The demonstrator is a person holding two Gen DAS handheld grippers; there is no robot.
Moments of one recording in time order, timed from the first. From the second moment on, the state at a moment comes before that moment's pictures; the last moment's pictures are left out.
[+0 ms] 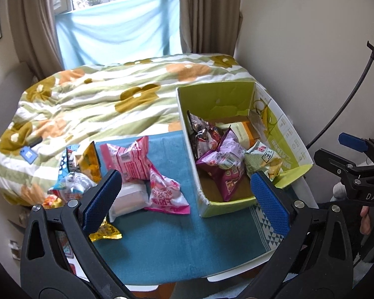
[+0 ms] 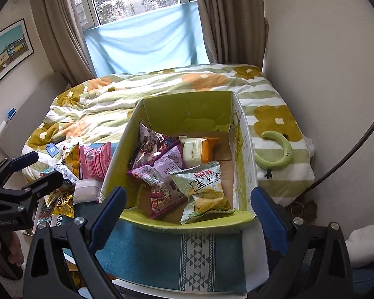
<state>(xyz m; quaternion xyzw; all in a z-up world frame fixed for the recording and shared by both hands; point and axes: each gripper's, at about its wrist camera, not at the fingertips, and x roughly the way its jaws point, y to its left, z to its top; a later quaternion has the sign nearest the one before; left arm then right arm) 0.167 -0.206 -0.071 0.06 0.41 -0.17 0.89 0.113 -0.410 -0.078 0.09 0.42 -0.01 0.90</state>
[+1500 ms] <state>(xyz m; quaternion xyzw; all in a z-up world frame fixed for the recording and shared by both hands) 0.242 0.097 -0.211 0.05 0.52 -0.09 0.85 0.218 -0.099 -0.124 0.02 0.46 0.14 0.88</state>
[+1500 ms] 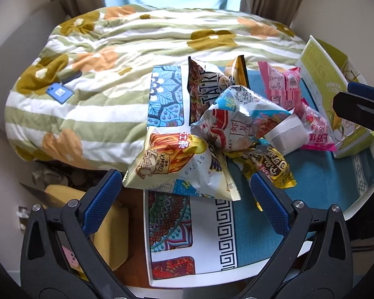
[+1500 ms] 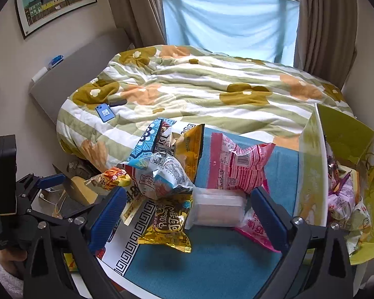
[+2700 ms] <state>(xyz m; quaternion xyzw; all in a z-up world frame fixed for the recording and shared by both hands) 0.281 0.100 -0.272 0.07 0.55 -0.13 0.82 0.294 -0.016 -0.230 -0.07 0.53 0.25 0.81</state>
